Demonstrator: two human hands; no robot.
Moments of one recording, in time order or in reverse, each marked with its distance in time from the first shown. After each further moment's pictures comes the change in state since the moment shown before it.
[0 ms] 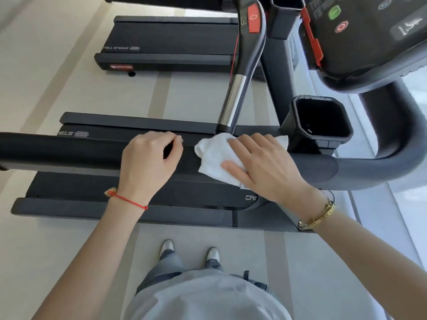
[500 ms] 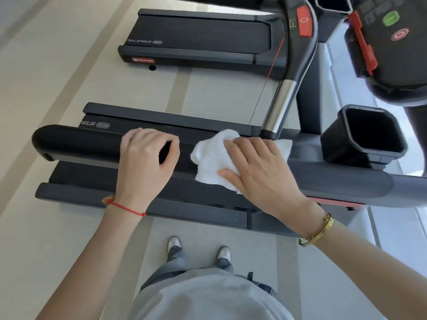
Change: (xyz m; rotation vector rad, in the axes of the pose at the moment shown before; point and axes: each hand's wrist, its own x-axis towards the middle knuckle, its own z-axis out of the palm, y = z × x) left_hand -0.017 -0.079 -0.035 0.053 0.100 0.017; right_hand 0.046 -0.076 -0.002 -0.024 -0.116 -0.052
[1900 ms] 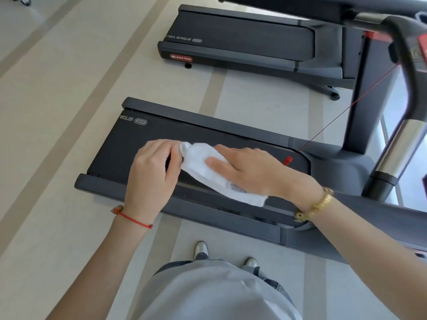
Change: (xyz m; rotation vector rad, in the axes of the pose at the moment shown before) left_hand 0.000 -0.183 -0.065 -0.153 -0.045 -0.222; right_hand 0.200 -0.147 -0.018 0.533 -0.440 -0.100
